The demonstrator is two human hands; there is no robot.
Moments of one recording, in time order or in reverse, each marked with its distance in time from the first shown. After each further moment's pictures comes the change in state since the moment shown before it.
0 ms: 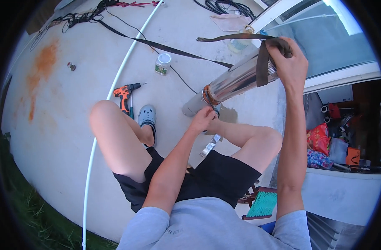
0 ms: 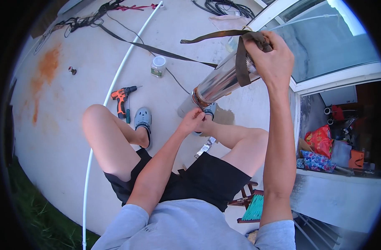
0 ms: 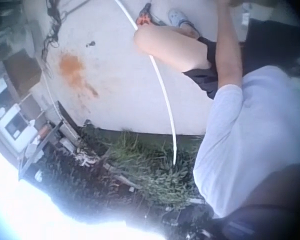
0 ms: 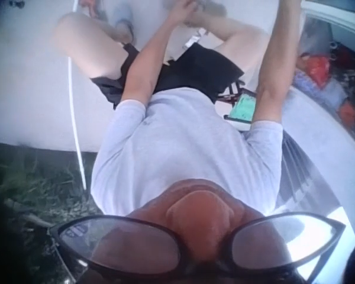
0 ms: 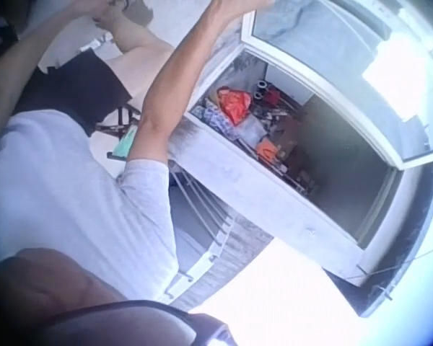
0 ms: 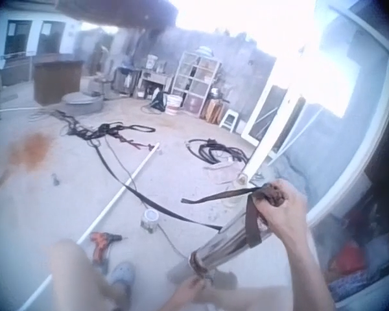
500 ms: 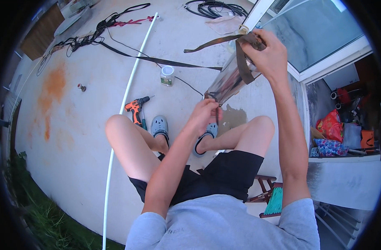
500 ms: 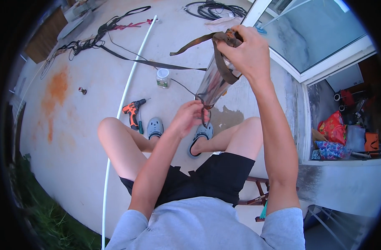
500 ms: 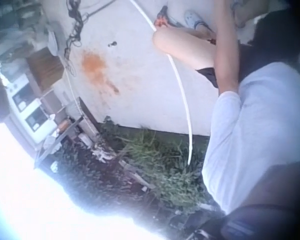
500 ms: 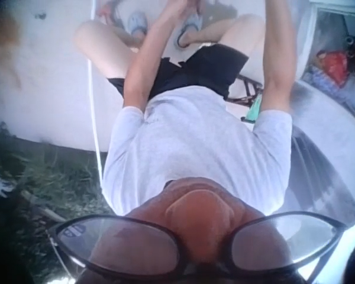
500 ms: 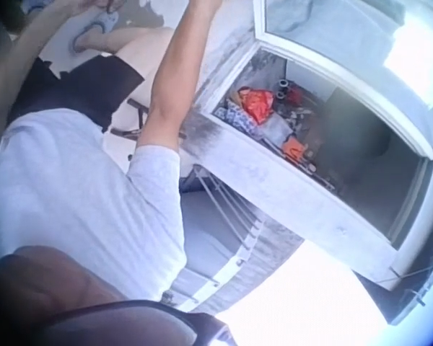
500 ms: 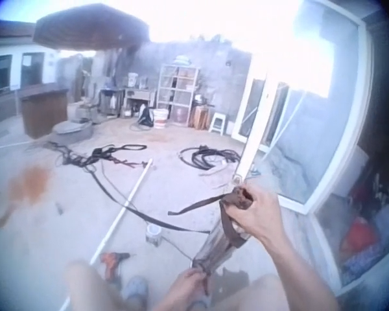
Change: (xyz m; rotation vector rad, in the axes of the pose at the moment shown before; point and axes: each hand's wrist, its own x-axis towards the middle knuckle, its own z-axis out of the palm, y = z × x) left_hand -0.036 0.181 0.021 -0.249 -0.015 -0.322; right_hand -0.002 0.005 0.003 0.072 0.083 -0.208
